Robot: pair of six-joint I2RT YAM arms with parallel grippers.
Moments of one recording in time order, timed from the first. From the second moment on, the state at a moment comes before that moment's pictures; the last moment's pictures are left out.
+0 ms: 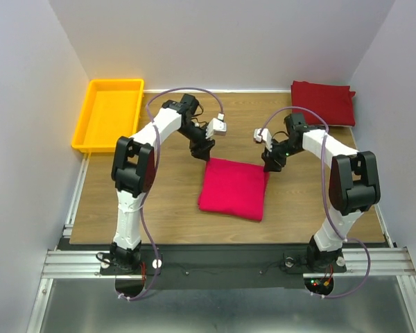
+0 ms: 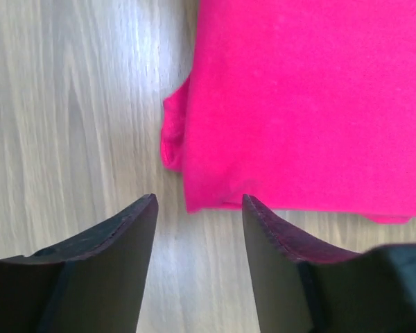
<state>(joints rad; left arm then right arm) -0.42 2.18 1.88 -1.05 0.77 1.07 0.15 1.79 1.23 -0.72 -0.69 -1.09</state>
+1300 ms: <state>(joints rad) -0.40 1.54 1.12 -0.44 0.75 0.40 0.16 2.08 1.55 -0.58 -0.81 -0.18</state>
